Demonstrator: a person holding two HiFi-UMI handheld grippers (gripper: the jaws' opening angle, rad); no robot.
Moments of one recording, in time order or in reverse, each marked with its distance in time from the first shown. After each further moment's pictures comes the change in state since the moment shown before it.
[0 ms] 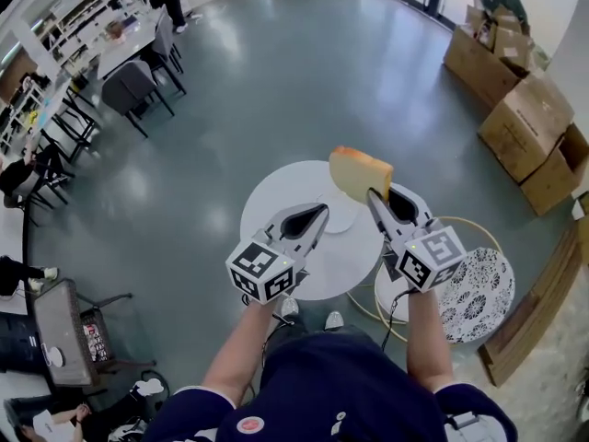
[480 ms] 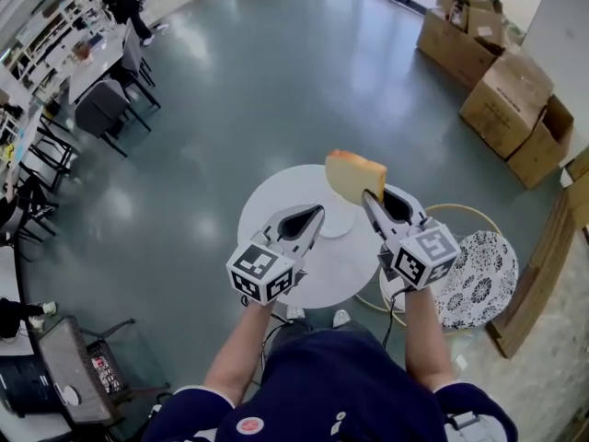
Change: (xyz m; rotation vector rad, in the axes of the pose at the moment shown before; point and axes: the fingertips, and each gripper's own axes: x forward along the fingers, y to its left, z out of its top) left arm 0.008 0.040 -0.011 0.018 0.068 -0.089; right arm 0.029 -0.008 -0.020 0.052 0.034 -0.131
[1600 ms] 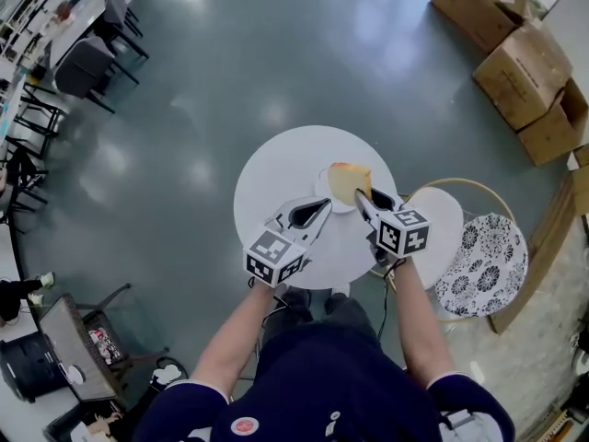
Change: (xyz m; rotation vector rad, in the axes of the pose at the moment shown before) left arm 0.036 0.037 -0.126 -0.087 0.170 -0.029; right arm 0.054 -0.060 -0.215 0.250 0.424 -0.064
